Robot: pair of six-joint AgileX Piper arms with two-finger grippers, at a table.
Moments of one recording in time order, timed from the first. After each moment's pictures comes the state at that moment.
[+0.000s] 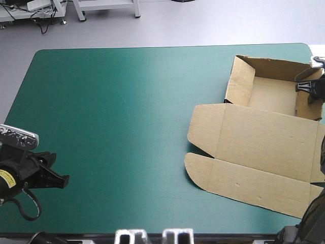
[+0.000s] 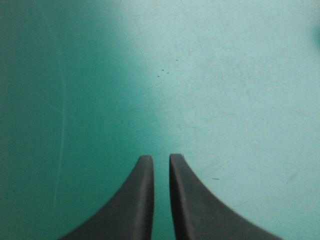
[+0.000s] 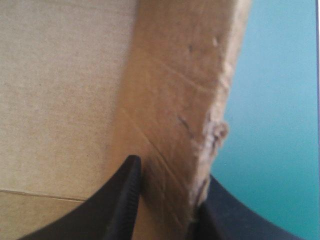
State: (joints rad) left arm -0.39 0.66 -1.05 0.16 1.25 -0.06; right arm -0.41 2.01 -1.89 0.06 1.23 -0.29
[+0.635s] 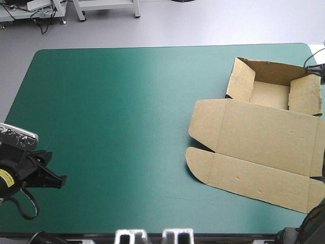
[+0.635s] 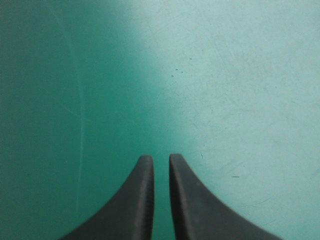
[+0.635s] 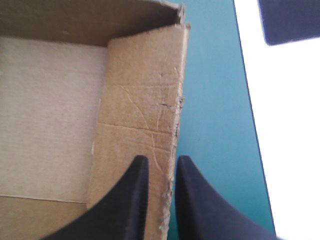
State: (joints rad) left arm -0.39 0.66 -1.05 0.20 1.25 0.00; right arm -0.41 1.88 -2.00 0.07 1.24 -0.24
